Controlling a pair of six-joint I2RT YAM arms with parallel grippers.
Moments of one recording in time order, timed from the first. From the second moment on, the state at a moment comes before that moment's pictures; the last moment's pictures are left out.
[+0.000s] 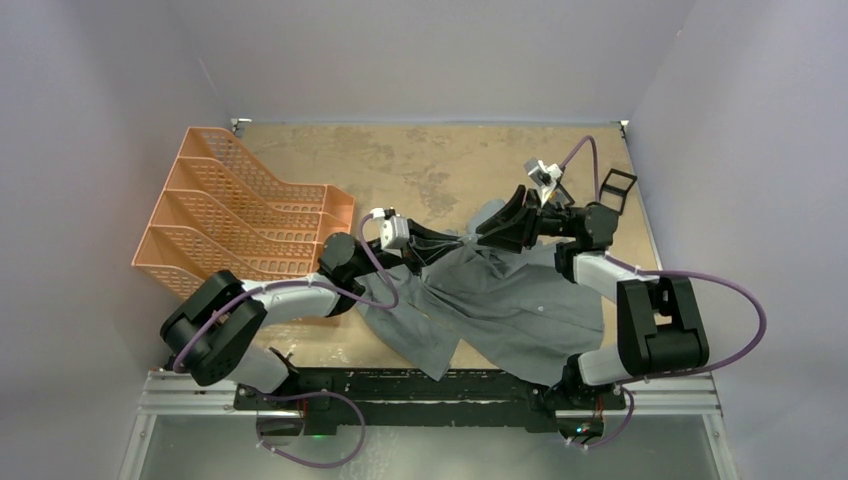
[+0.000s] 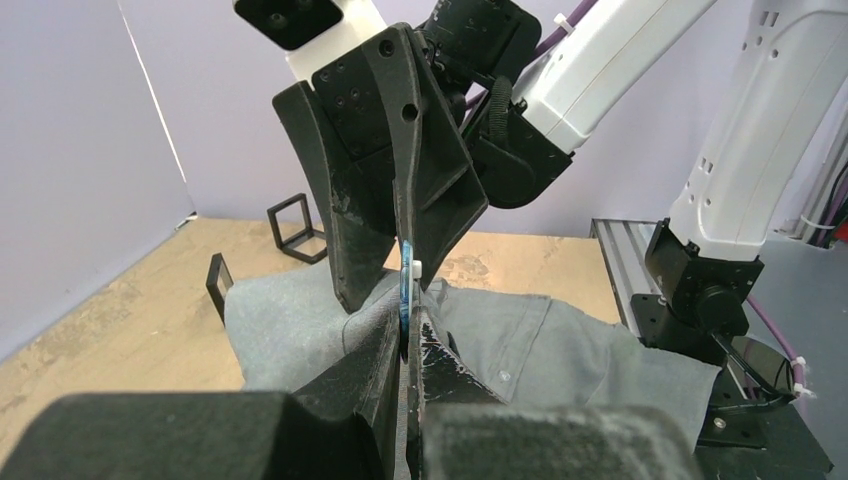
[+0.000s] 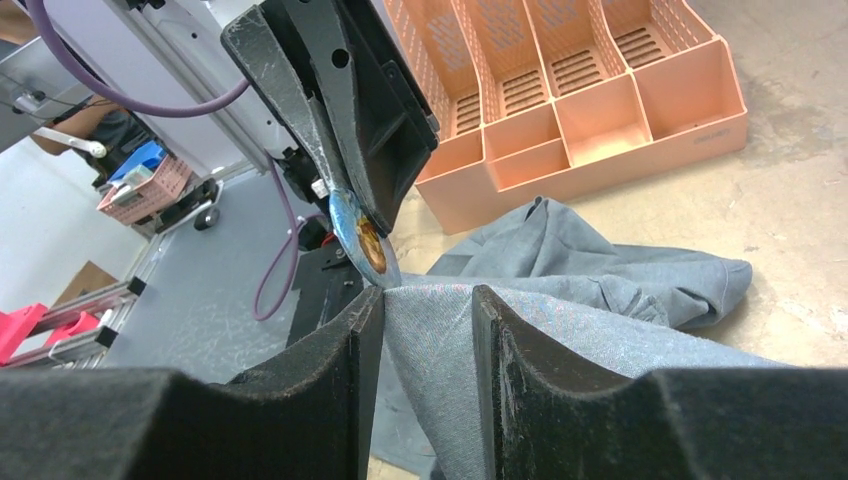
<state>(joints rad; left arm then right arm) -0.75 1.46 0.58 1.27 0.62 -0.18 0.12 1.45 0.61 1.41 -1.40 1.01</state>
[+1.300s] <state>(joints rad) -0.75 1.49 0.62 1.18 0.61 -0.21 0.15 1.42 0.61 1.40 -1.44 0.95</state>
